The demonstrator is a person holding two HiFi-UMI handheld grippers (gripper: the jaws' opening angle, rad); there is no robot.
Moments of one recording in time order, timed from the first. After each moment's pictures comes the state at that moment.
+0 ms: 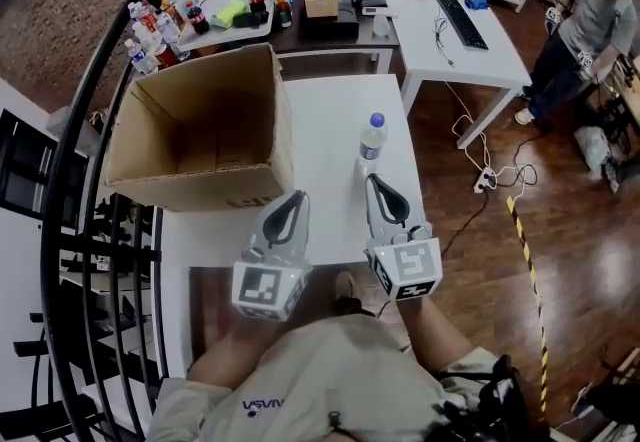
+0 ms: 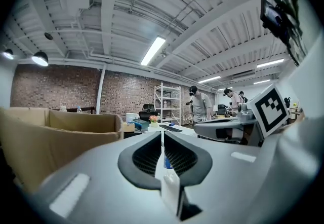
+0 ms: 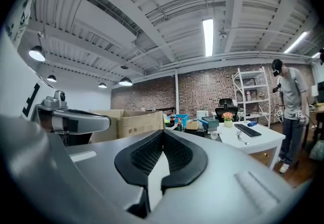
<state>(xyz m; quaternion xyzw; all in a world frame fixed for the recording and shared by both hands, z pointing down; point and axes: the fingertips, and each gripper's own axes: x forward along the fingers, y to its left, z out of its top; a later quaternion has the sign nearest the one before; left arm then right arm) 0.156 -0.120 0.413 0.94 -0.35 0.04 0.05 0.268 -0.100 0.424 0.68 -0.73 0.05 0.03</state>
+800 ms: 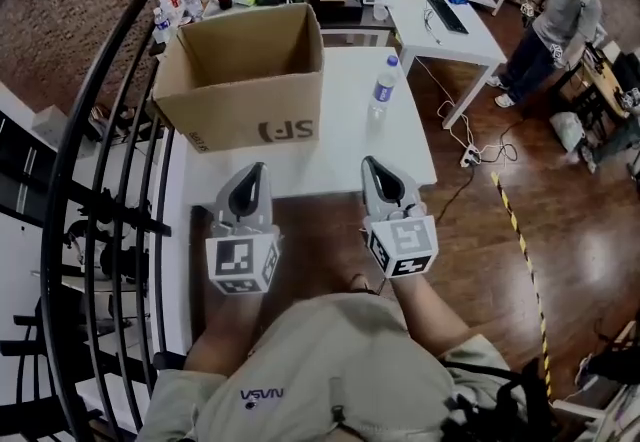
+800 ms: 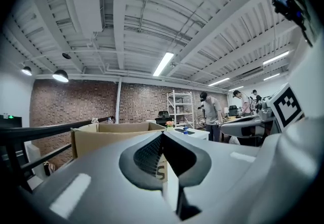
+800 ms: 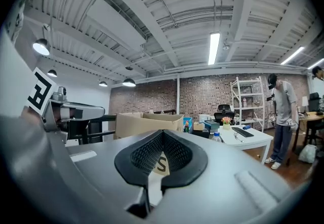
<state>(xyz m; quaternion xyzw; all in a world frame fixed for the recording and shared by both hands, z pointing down) -0.063 -0.029 0.377 0.91 -0.42 0.01 0.00 0.106 0.032 0.393 0.69 -0.72 0.03 0.04</state>
